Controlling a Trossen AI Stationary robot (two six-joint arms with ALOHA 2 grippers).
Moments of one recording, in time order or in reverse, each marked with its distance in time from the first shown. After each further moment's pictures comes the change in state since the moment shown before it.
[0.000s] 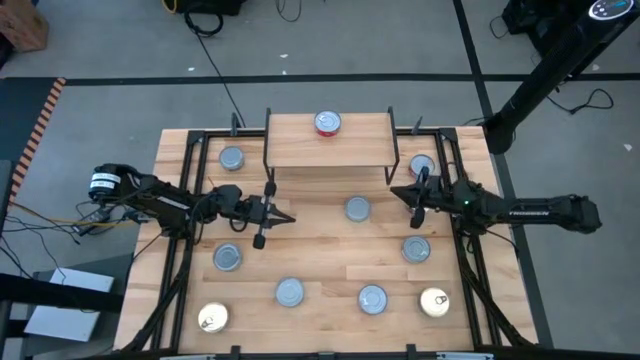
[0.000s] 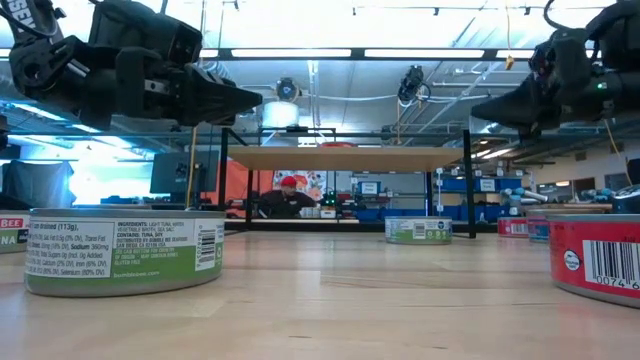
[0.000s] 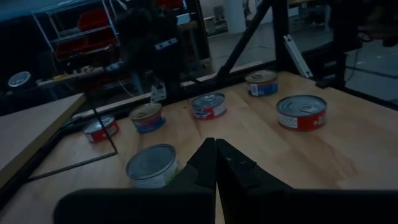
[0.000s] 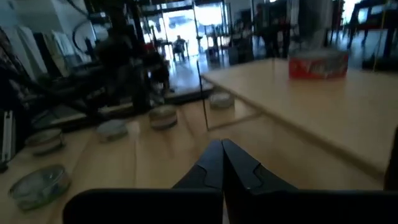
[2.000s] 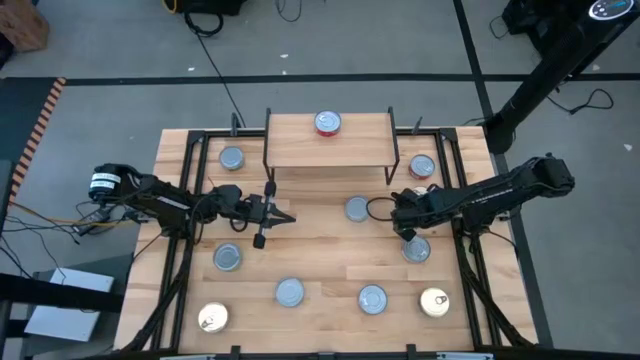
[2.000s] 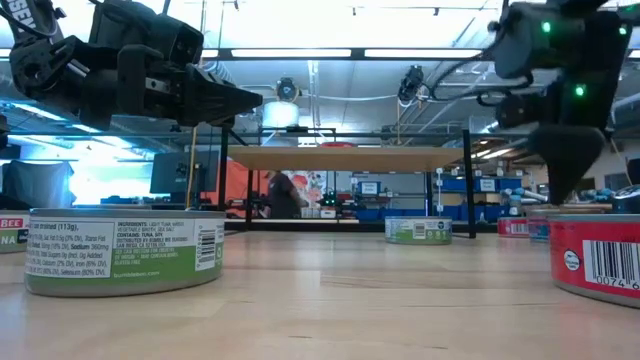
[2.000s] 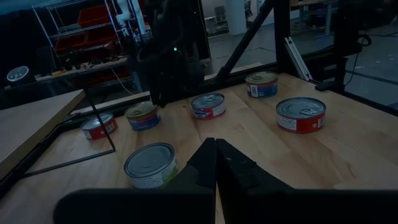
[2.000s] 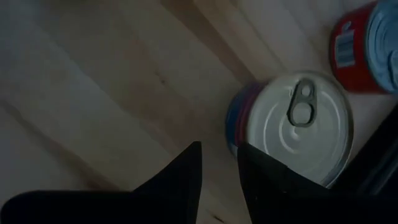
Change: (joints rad) left arm 0.000 0.000 0.000 -0.001 0.001 -0.028; right arm 0.307 0.848 0.684 -1.376 0.255 0.710
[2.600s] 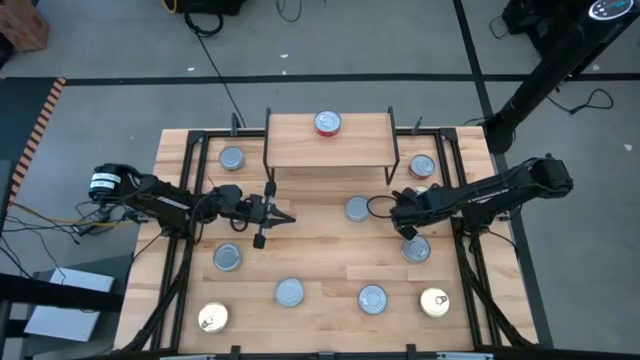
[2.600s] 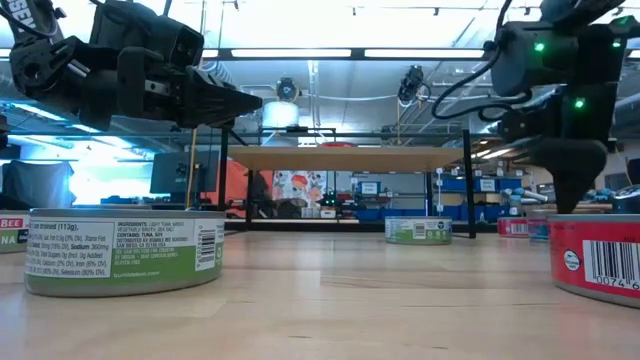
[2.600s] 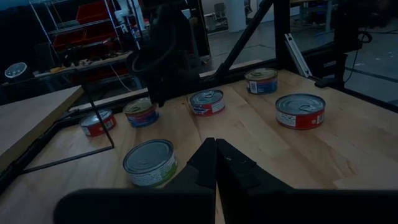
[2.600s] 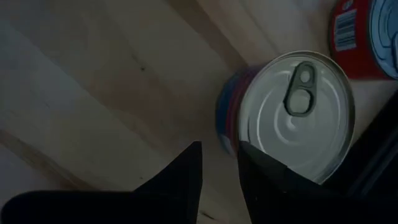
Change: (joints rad) left arm 0.000 0.000 0.000 -0.014 -0.001 0.001; right arm -0.052 0.027 -0.046 0.028 -0.045 -0.026
